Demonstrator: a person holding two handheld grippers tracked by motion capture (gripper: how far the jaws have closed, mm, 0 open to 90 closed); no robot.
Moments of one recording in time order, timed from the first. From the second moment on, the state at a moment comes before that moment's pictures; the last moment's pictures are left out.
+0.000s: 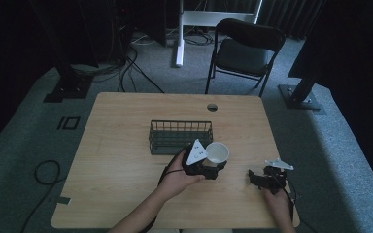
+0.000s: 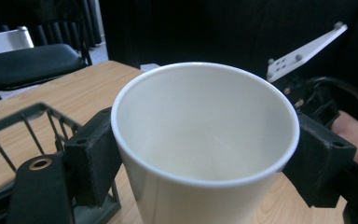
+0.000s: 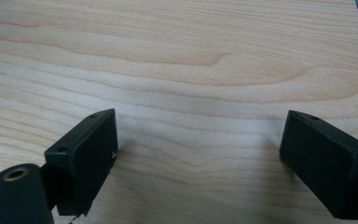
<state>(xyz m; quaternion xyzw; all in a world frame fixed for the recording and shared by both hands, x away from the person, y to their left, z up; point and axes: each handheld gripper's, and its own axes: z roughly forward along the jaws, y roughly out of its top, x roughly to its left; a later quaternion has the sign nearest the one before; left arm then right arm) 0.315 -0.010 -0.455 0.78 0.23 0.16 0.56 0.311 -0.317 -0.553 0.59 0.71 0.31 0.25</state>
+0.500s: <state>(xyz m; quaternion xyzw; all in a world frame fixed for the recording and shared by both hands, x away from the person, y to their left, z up) 0.319 0.005 -0.415 0.74 0.24 0.19 0.59 0.311 -0.317 -0.553 0.59 0.71 0.31 0.25</state>
